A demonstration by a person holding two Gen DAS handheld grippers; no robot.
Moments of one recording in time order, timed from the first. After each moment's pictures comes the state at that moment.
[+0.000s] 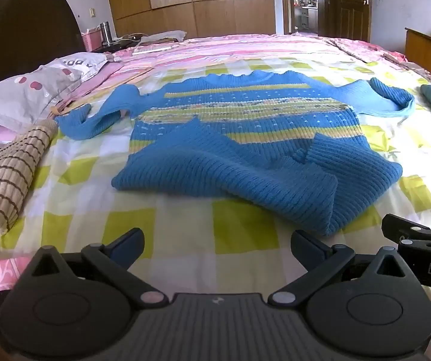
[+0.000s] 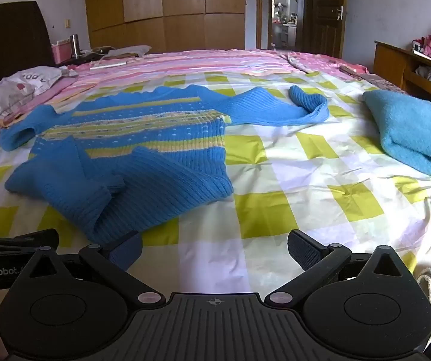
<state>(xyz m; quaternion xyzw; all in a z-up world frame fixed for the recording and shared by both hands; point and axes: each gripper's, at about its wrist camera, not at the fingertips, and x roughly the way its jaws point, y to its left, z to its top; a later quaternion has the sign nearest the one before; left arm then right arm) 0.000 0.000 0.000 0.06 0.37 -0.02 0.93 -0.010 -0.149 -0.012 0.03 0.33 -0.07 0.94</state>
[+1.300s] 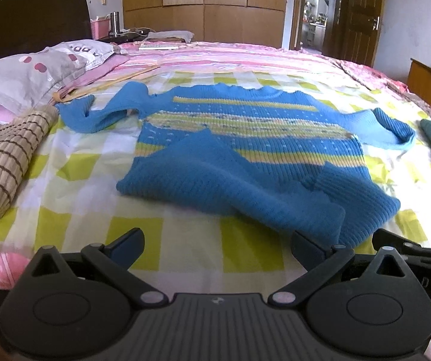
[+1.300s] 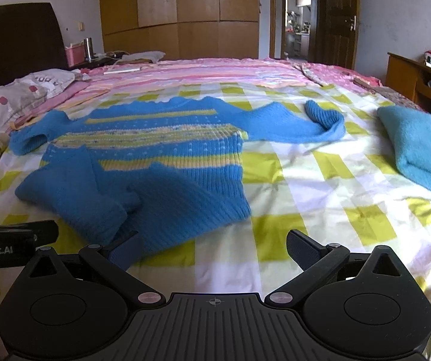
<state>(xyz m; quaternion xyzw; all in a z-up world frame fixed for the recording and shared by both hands) 0.011 0.028 0.009 -0.02 0.36 -0.03 0.93 0.005 -0.142 -0.001 0.01 0.31 -0.04 0.95</state>
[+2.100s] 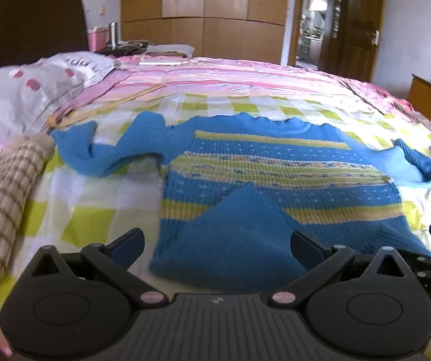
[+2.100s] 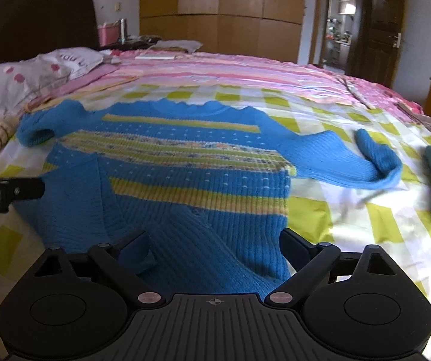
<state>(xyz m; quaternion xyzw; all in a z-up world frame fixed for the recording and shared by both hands) 0.091 0.082 0.011 -0.01 0.34 -0.05 0.94 0.086 -0.123 0.001 -0.04 0.33 0.03 0.94</state>
